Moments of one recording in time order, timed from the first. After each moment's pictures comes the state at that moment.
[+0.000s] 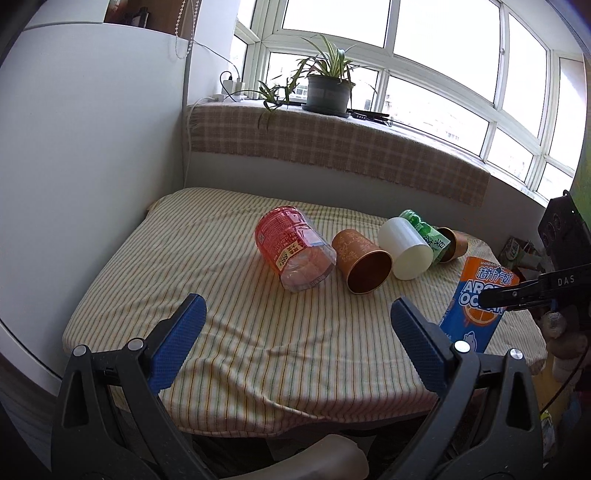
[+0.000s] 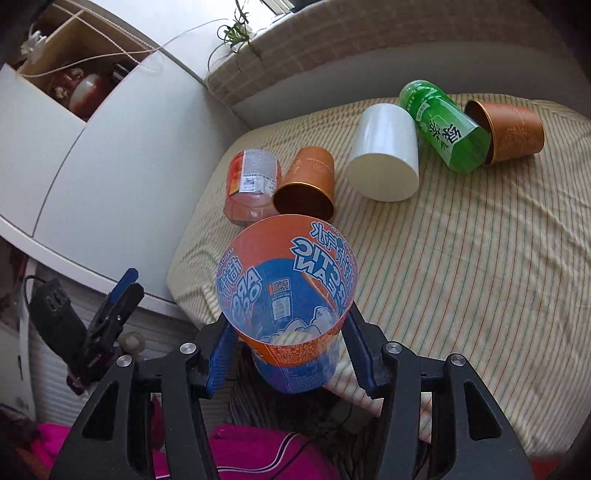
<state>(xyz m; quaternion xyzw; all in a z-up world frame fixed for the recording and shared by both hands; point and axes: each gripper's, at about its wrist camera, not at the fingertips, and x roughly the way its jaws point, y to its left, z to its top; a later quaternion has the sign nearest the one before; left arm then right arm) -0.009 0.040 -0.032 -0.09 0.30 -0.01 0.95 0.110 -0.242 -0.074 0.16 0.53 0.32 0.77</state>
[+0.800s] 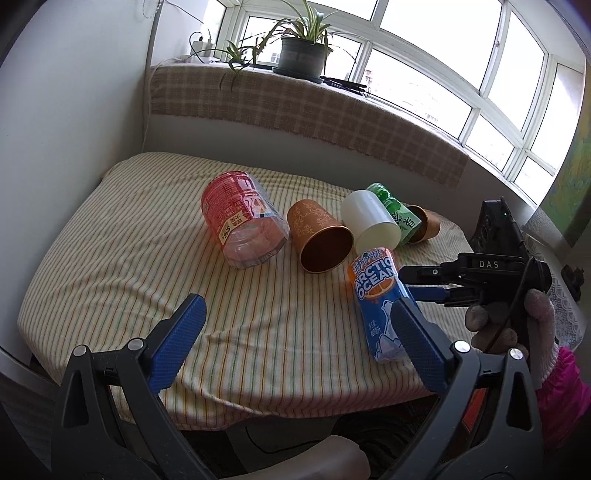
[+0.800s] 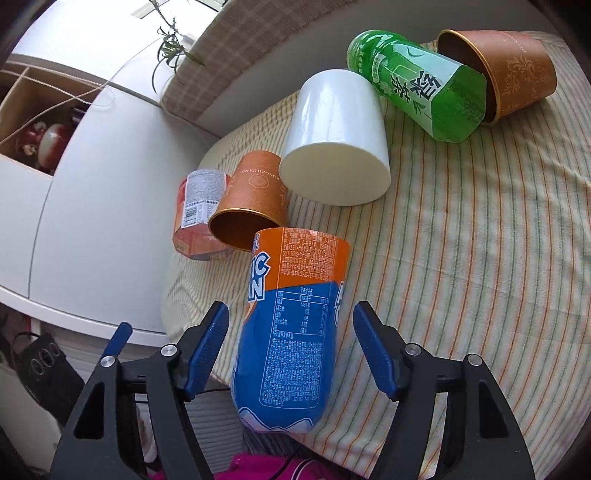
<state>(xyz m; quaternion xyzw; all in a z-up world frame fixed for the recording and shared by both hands) 0.025 0.018 -0.046 -0.13 0.36 -0.08 0.92 0.158 -0.248 -0.128 0.24 0.55 0.30 0.74</state>
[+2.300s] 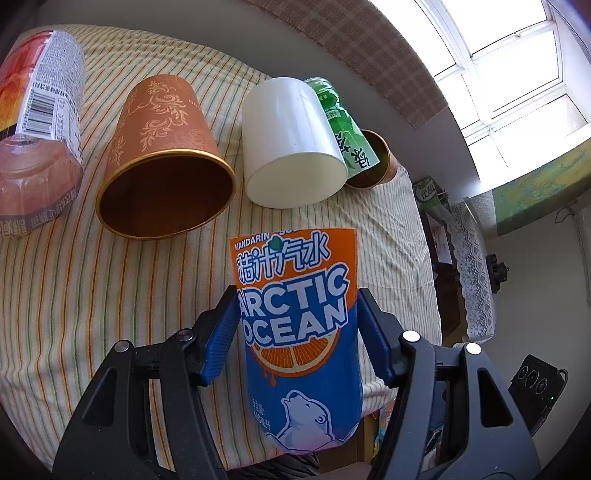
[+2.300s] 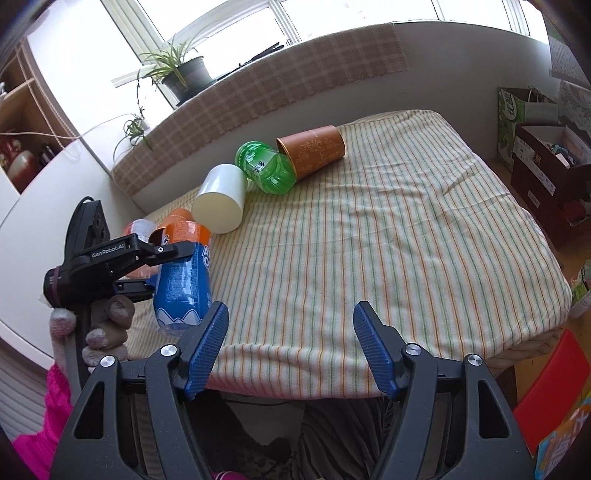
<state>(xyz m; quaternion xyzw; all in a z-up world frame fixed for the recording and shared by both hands) 0.156 -0.075 -0.111 -0.23 0.53 -0.24 0.78 0.006 -0.340 -0.098 0.19 0.40 0.09 0.89</state>
